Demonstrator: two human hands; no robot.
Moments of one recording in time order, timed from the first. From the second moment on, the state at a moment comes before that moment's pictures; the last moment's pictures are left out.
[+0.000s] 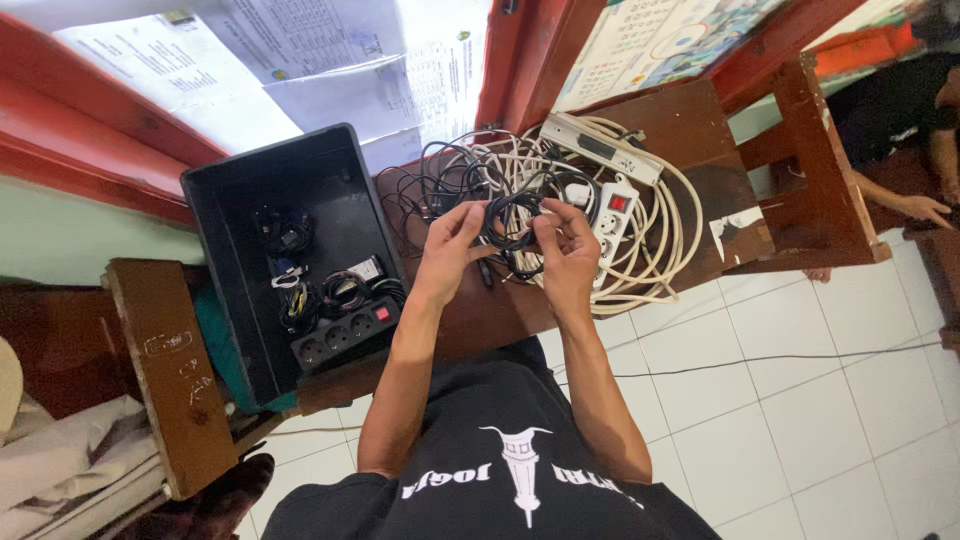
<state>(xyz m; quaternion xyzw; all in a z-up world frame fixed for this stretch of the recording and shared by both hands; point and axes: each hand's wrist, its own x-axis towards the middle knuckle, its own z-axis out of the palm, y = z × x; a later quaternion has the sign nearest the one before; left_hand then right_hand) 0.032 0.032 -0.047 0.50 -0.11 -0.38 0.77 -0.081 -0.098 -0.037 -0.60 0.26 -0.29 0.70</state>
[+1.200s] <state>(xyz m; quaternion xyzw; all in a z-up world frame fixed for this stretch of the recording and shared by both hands) 0.008 0.040 -0.026 0.53 -0.08 -0.26 0.81 -0.070 -0.102 -0.017 -0.62 0.20 -0.25 0.72</state>
